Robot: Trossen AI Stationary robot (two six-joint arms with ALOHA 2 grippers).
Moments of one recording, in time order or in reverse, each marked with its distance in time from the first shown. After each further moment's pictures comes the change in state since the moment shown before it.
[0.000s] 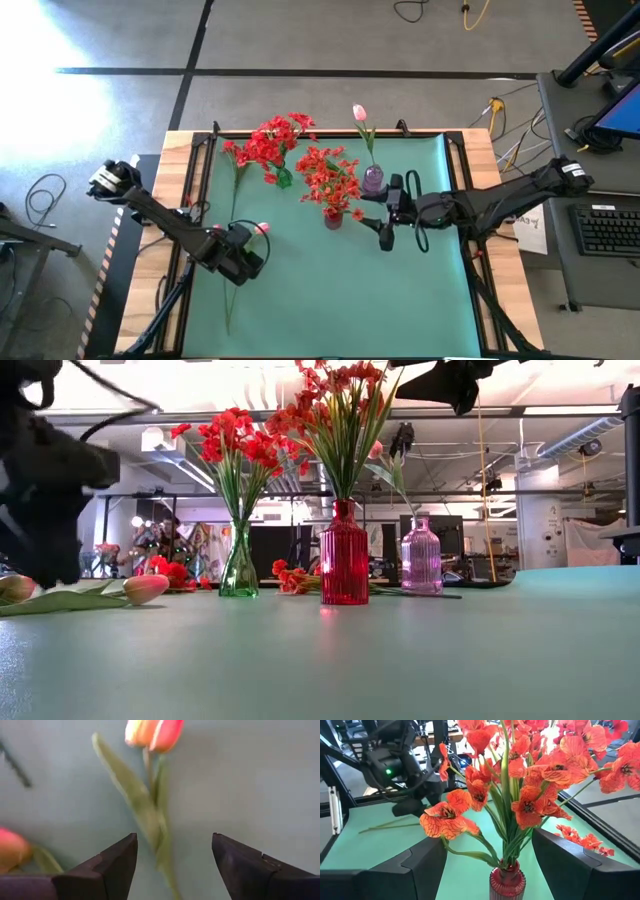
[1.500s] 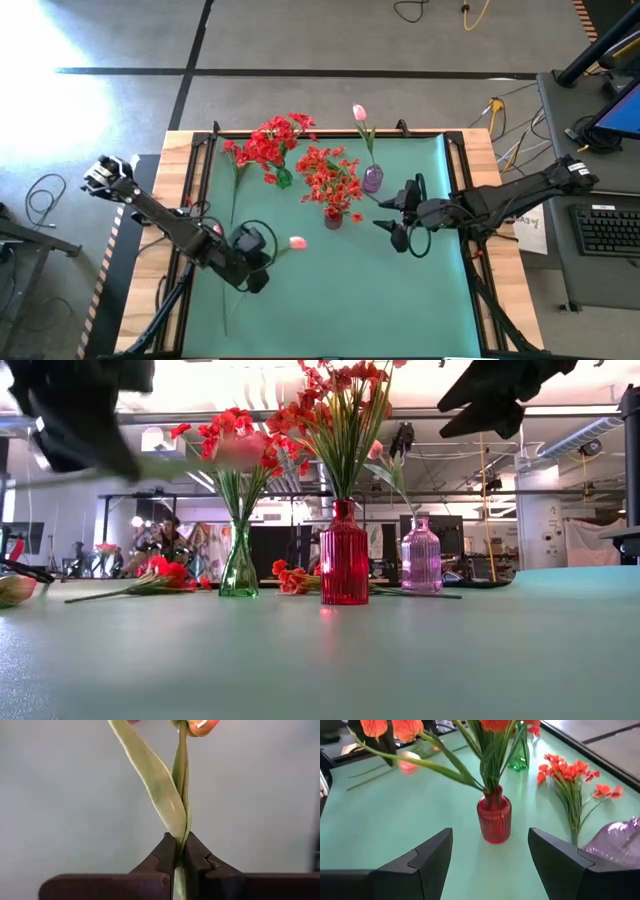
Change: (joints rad) left arm -0.004 -0.103 0.150 0.231 -0.117 0.513; right arm 0.030 -0.103 0.000 -0.423 -0.010 0.275
